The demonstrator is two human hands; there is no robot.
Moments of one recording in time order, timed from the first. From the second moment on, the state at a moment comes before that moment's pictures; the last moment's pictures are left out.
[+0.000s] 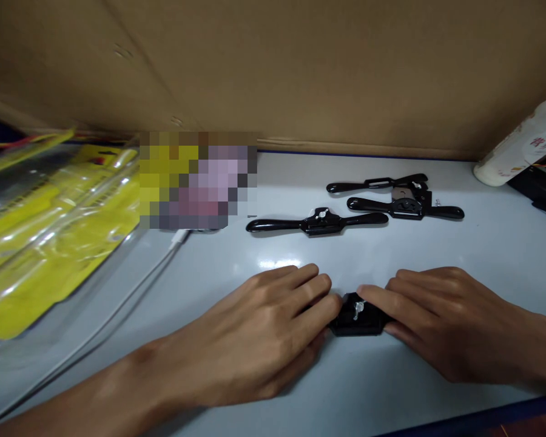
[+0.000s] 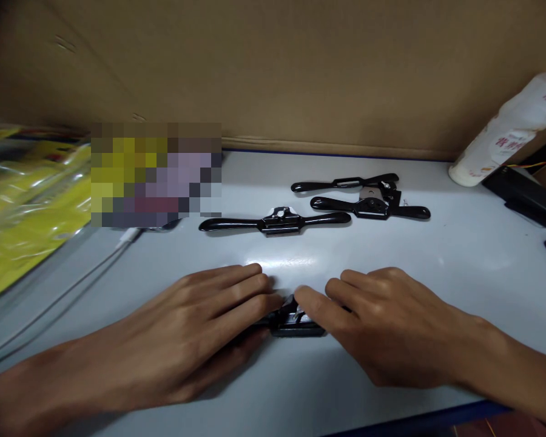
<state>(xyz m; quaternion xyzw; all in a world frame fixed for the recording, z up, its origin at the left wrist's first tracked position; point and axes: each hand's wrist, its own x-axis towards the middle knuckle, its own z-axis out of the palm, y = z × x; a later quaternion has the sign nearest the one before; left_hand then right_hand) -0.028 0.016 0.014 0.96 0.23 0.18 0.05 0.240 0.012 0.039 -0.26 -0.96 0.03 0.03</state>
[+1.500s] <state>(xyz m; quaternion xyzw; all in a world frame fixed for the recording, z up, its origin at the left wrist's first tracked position) -0.028 0.017 0.015 0.96 0.23 0.18 0.05 0.240 0.013 0.038 -0.26 -0.96 0.04 0.05</state>
